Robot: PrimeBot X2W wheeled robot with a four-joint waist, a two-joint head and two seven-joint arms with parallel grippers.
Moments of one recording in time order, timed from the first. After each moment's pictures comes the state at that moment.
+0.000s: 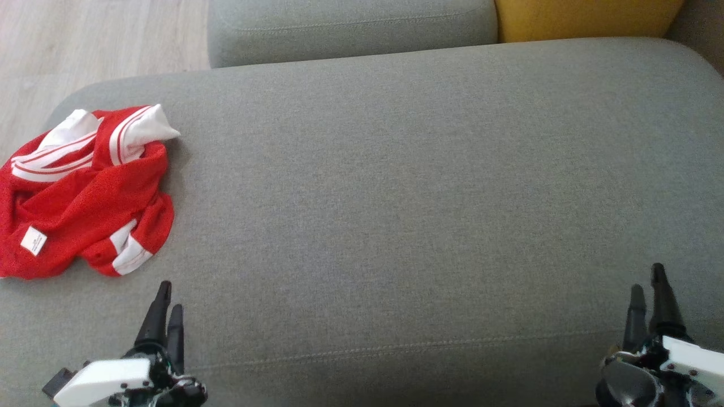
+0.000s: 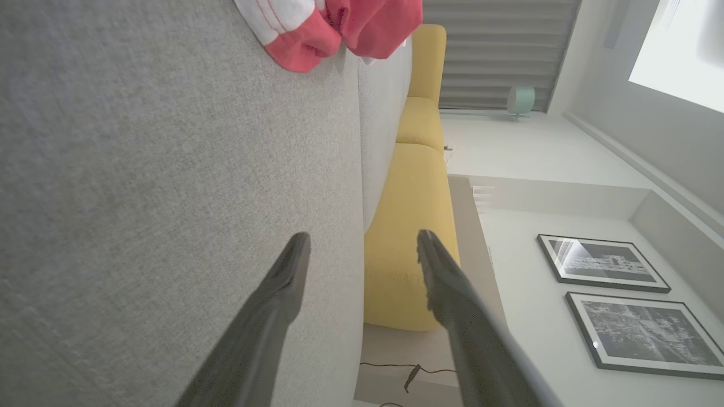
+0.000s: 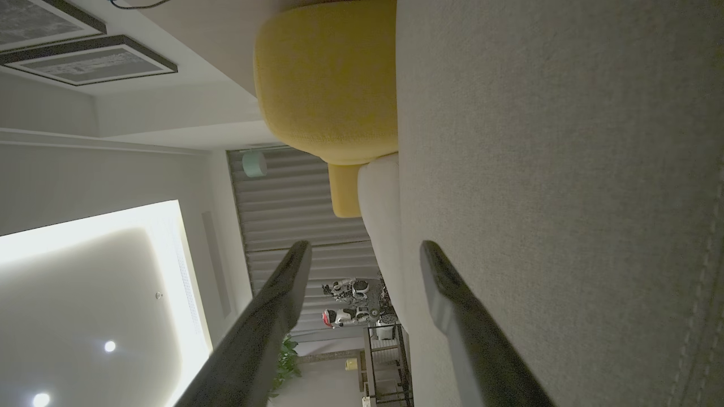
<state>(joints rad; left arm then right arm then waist) 0.03 0.03 0.04 0.33 -1.60 -0.12 0.08 0.00 -0.04 -0.07 0.36 1.61 0.12 0.07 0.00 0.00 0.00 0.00</state>
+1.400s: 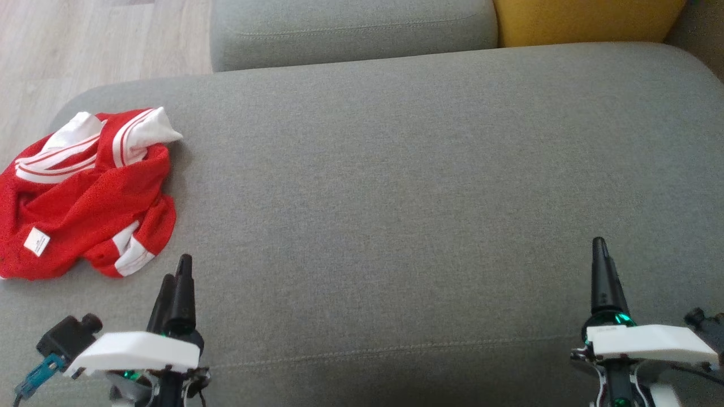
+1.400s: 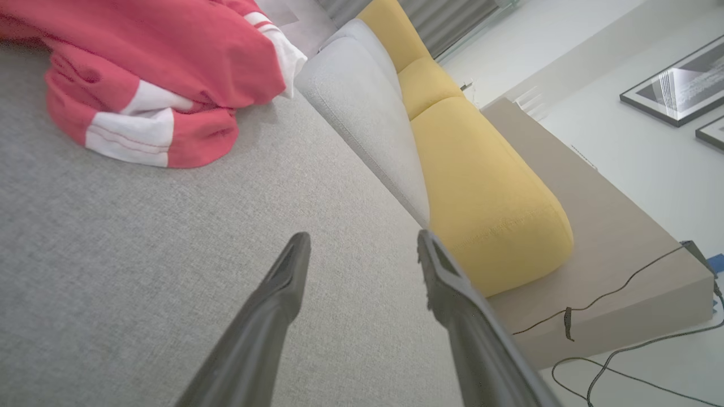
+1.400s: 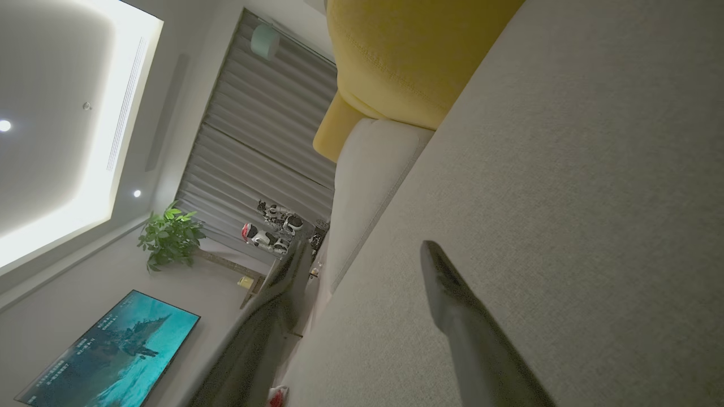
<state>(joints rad) 0.04 0.03 -0.02 0.17 -0.95 -0.05 -0.04 0.00 -0.04 0.06 0.30 1.00 0.12 -0.04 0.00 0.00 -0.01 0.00</state>
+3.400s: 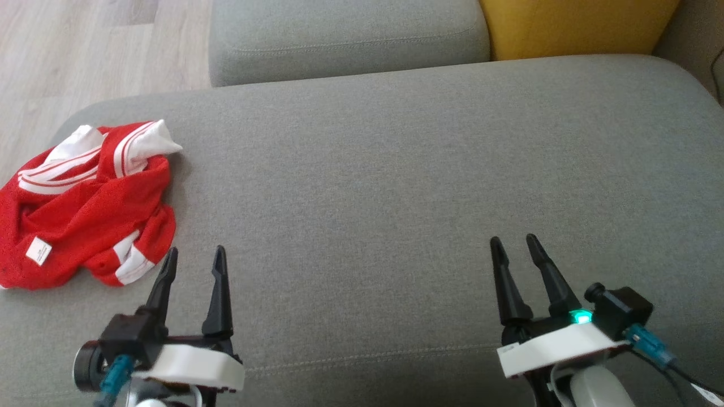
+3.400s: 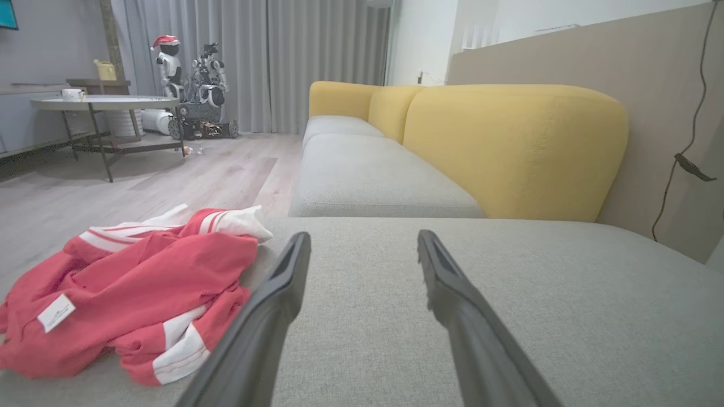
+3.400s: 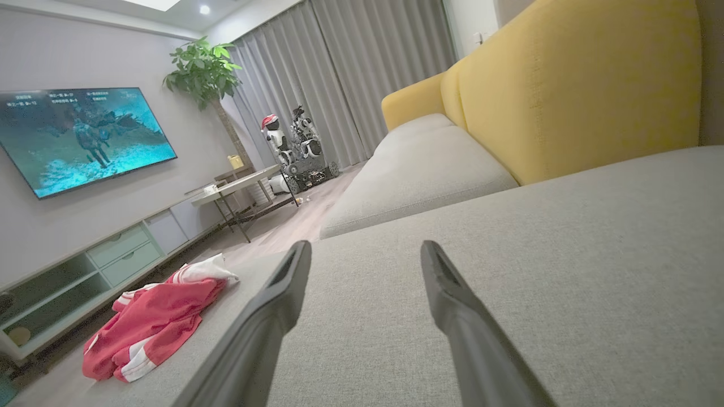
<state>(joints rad) 0.10 0.09 -0.17 -0.01 -0.19 0.08 -0.21 -0.04 -0.05 0.28 0.31 0.31 0.12 -0.21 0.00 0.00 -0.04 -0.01</state>
